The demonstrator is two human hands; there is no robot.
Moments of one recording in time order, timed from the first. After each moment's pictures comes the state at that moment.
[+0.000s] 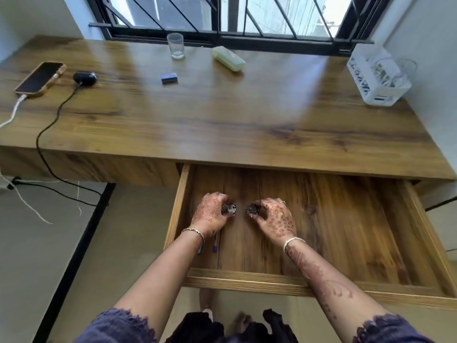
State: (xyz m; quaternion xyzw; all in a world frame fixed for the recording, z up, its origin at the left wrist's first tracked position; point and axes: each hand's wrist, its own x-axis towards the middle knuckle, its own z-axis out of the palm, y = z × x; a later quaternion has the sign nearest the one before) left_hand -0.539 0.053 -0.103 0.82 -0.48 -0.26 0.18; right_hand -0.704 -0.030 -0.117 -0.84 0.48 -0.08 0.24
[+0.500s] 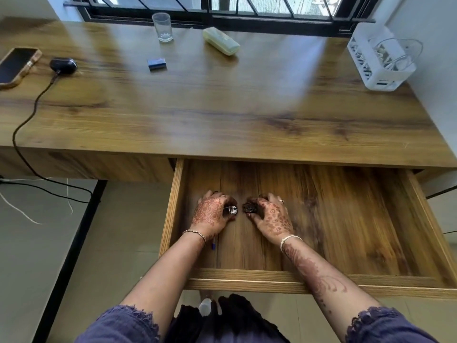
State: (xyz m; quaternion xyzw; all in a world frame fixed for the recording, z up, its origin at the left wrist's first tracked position) left_hand -0.542 0.049 -0.119 0.80 -0.54 -0.24 0.11; right_hand -0.704 -0.026 -0.133 -0.81 0.51 -0.03 0.29
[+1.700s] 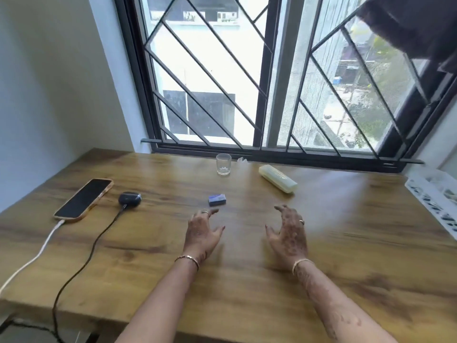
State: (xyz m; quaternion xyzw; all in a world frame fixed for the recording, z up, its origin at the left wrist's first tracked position) left_hand -0.249 -0.100 -0.016 0.84 -0.41 -0.09 0.36; right_hand -0.426 -0.225 -0.040 -0.83 0.44 -0.33 0.14
